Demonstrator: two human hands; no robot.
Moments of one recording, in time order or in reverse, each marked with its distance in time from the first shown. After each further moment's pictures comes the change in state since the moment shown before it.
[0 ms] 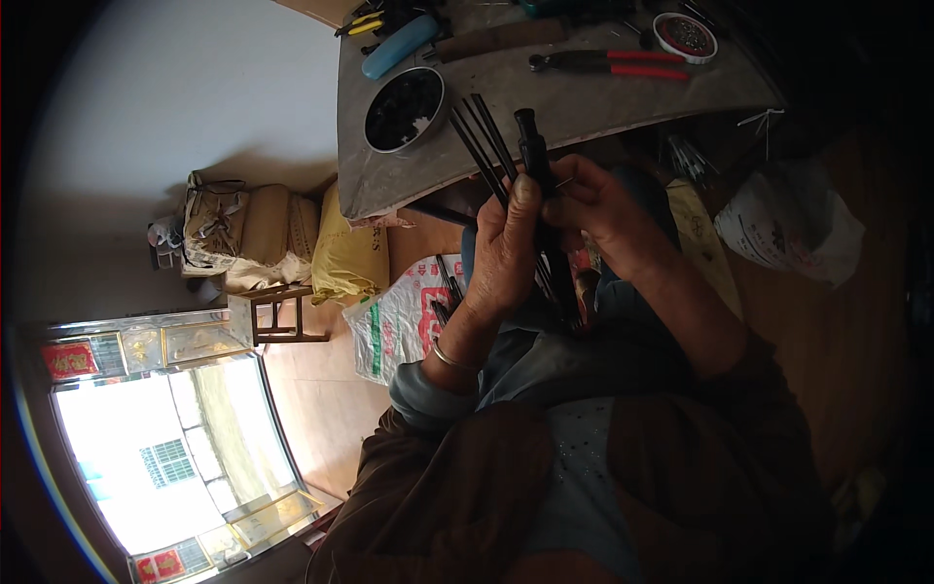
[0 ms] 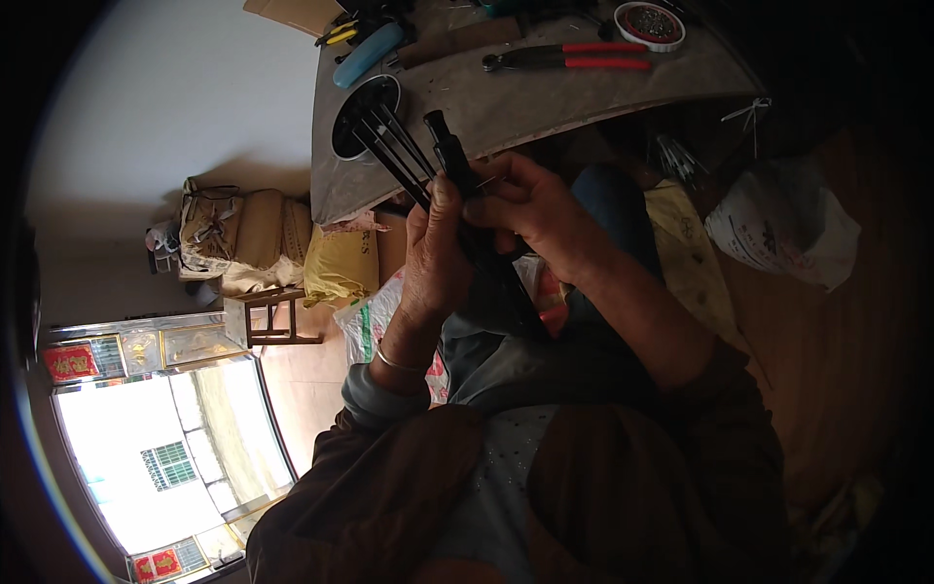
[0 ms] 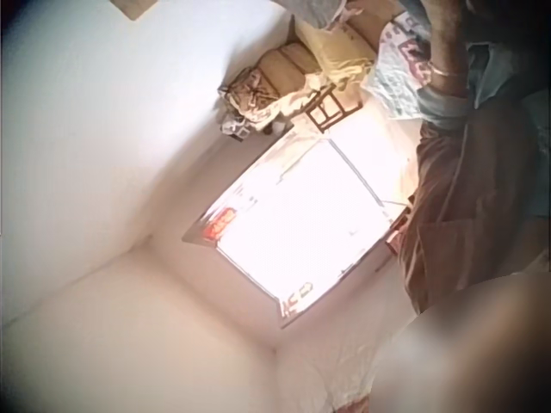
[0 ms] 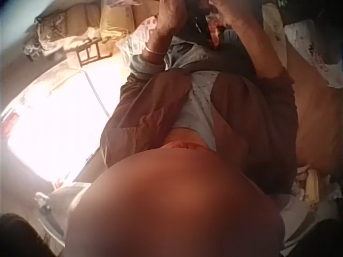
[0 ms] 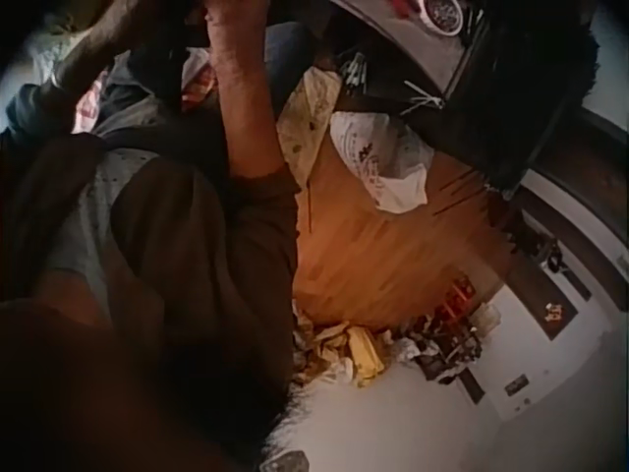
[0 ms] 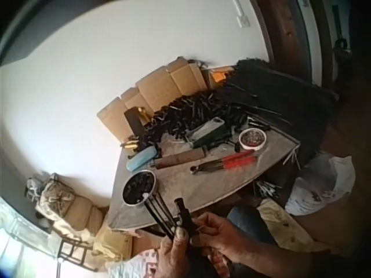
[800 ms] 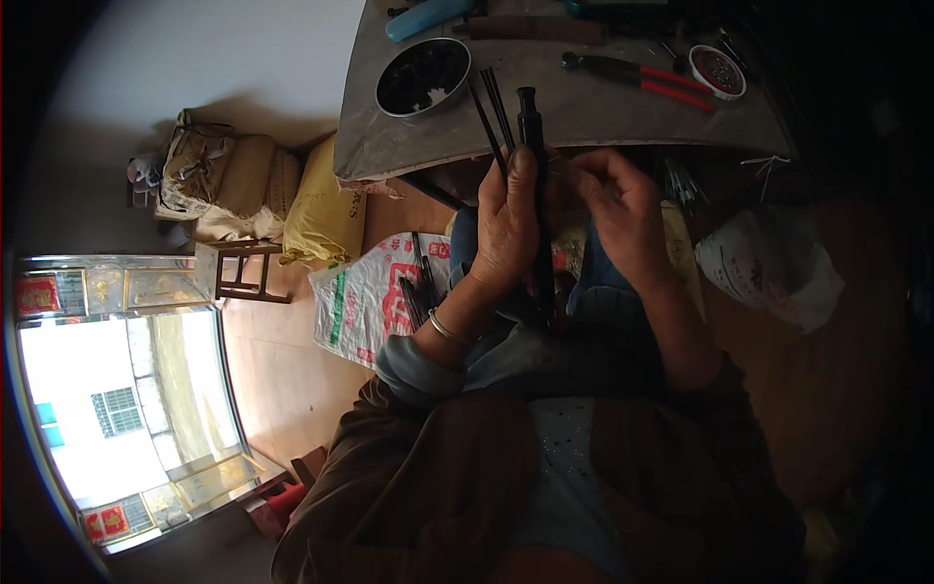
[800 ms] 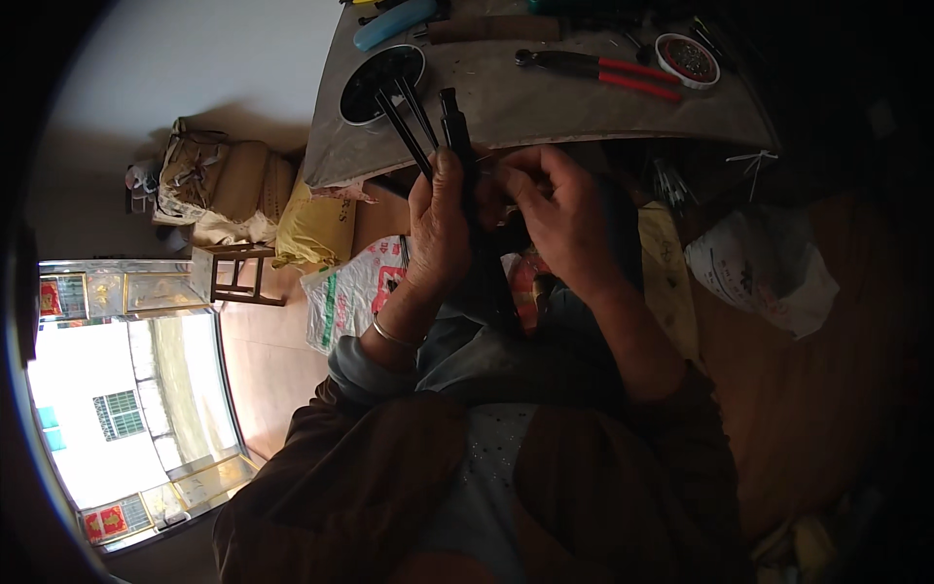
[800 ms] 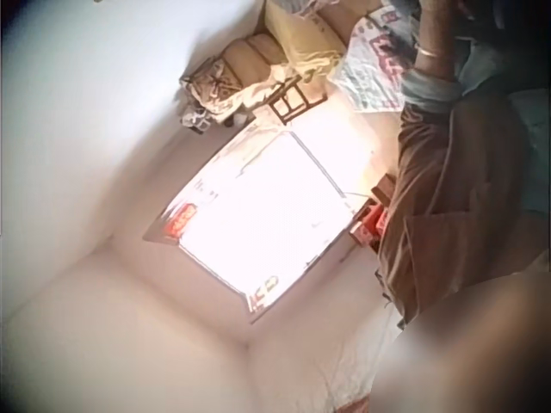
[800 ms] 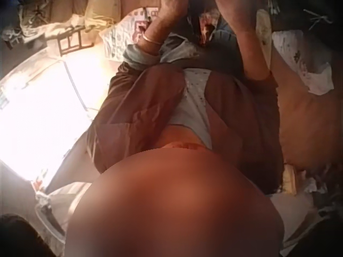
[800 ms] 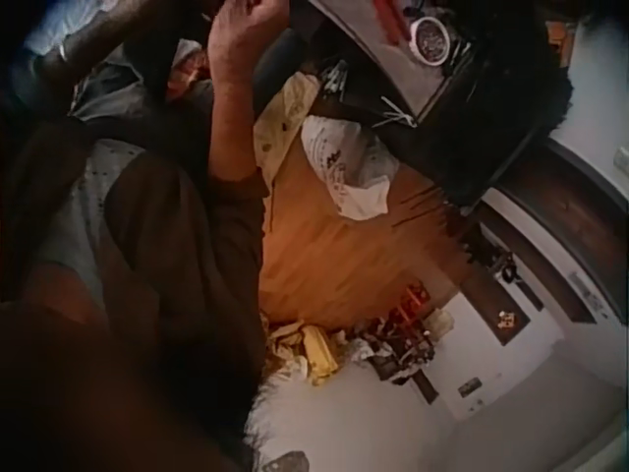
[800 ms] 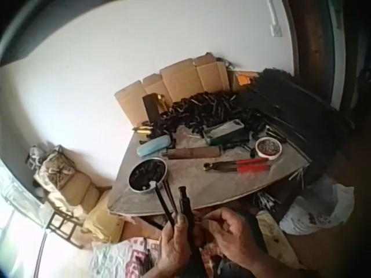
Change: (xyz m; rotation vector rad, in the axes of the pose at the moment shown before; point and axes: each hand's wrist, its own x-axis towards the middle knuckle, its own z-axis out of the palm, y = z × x) left_hand 0.010 -0.015 -0.004 -0.037 0.270 0.085; right_hand -0.001 -0.009 0.008 -0.593 0.108 -0.267
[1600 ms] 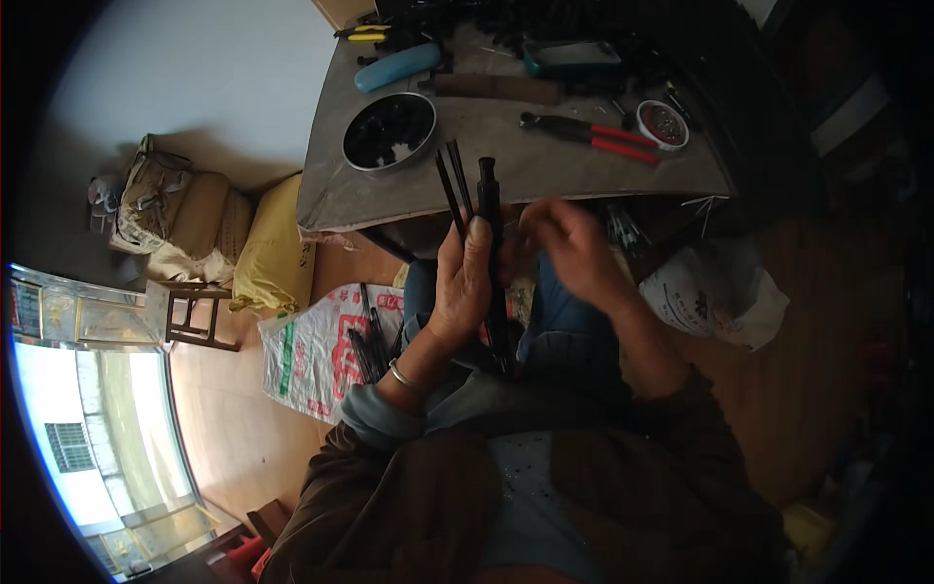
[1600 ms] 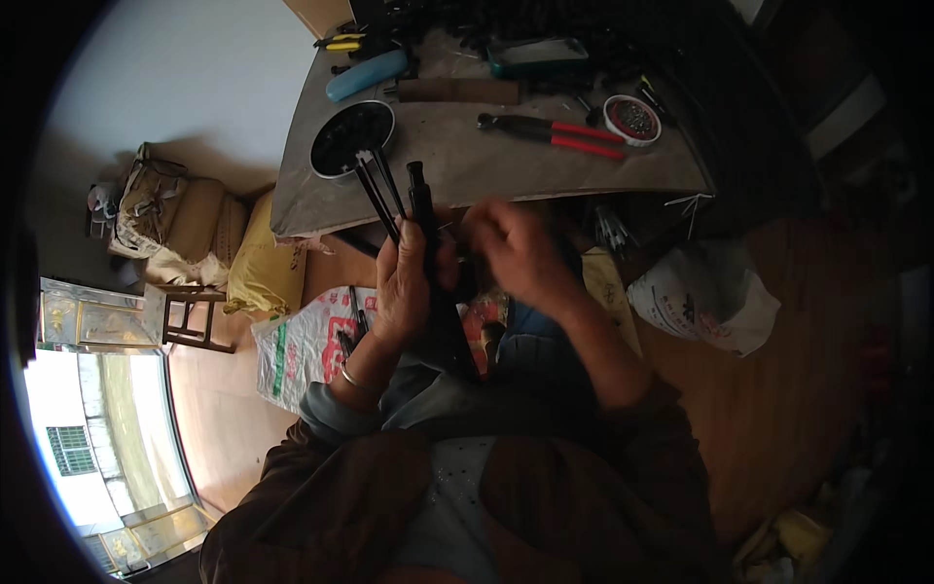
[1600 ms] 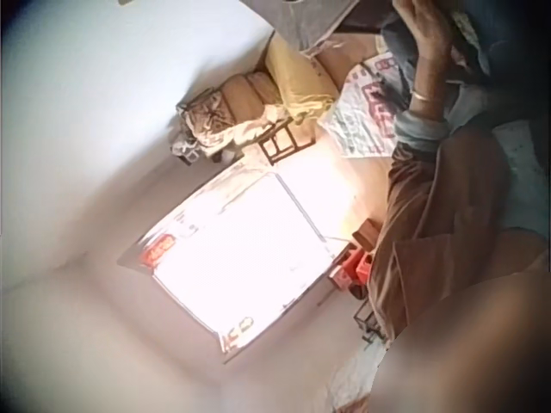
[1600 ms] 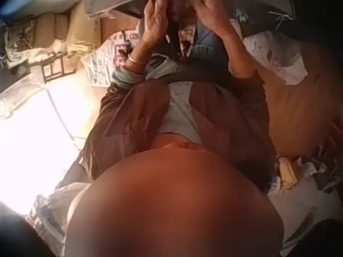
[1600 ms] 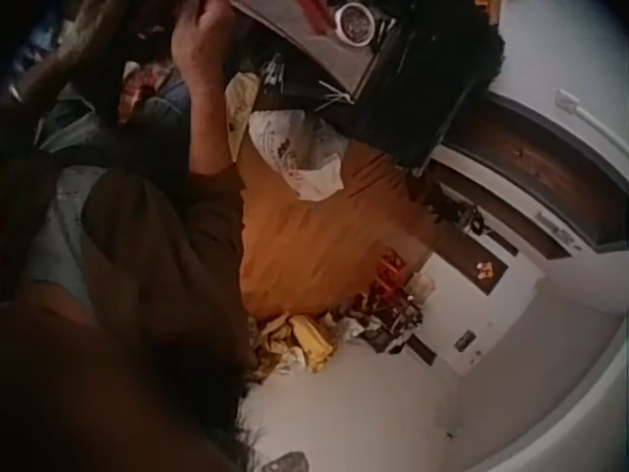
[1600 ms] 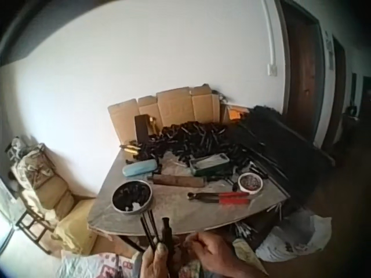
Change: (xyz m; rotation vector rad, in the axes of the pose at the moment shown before) left_hand -0.004 -0.001 -0.011 -0.021 -0.092 0.035; right_hand 0.023 0.022 -0.019 -0.269 -0.096 -0.112
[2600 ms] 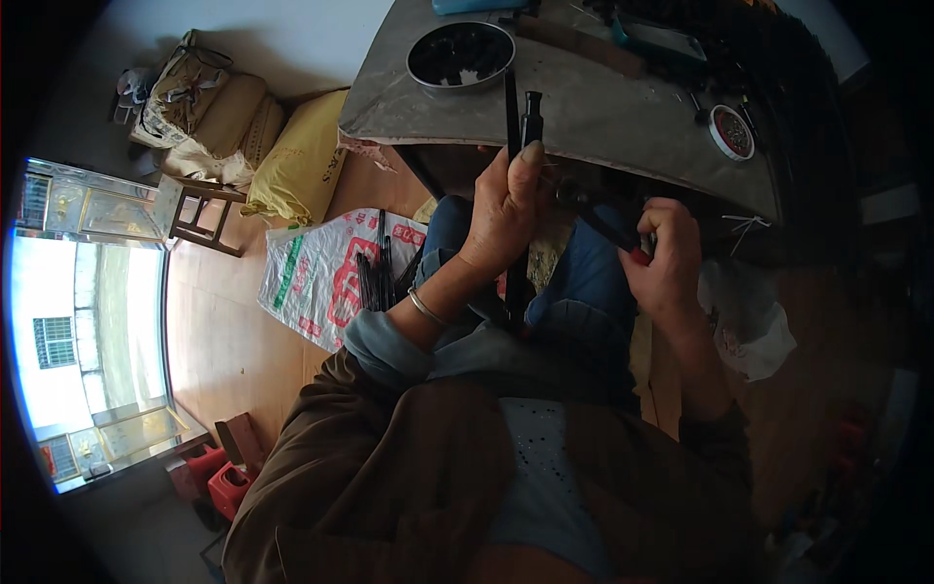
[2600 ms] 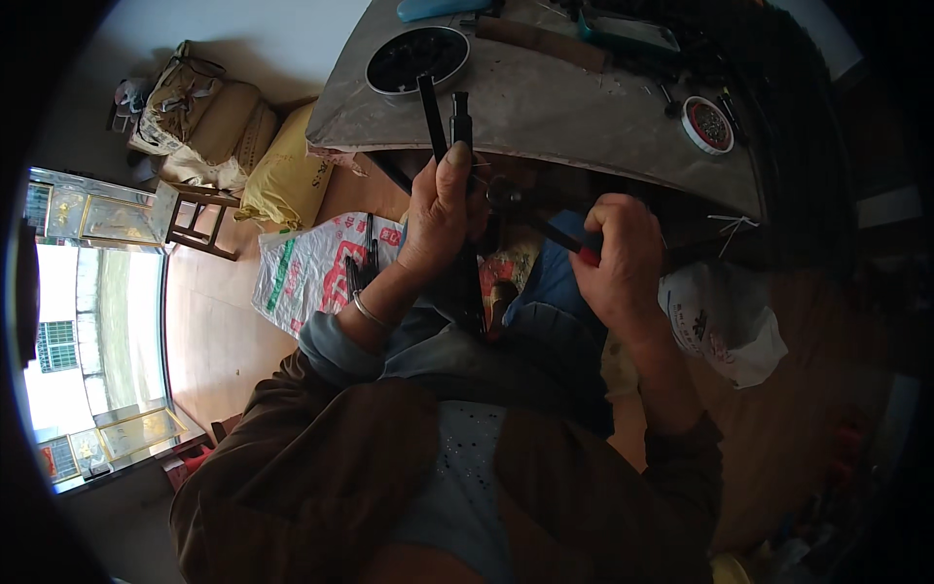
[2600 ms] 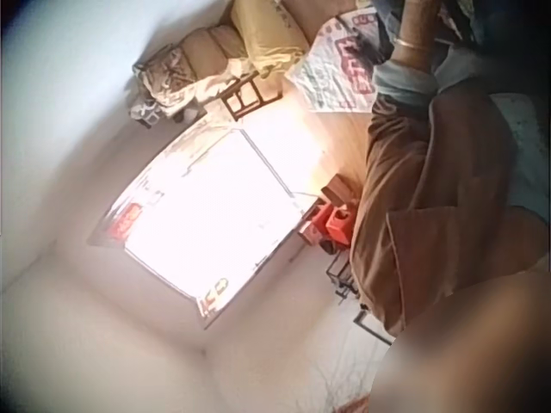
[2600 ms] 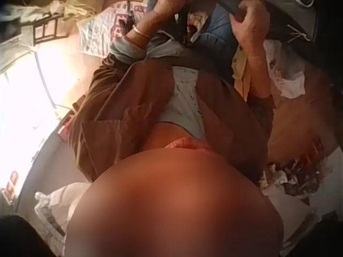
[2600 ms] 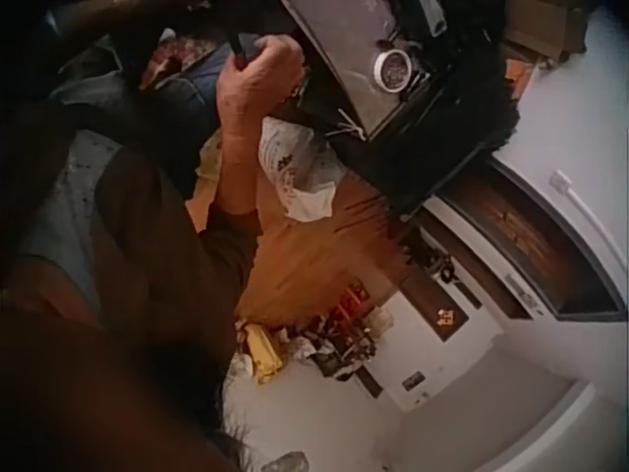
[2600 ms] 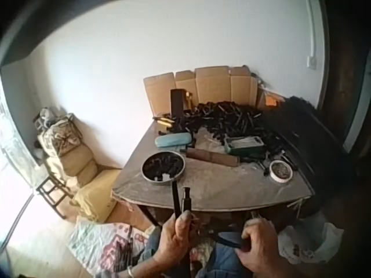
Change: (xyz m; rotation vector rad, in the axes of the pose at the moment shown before) left_hand 0.005 -0.013 -0.007 0.049 0.194 0.086; right_hand -0.041 -0.023 -0.034 -0.791 0.086 -0.396
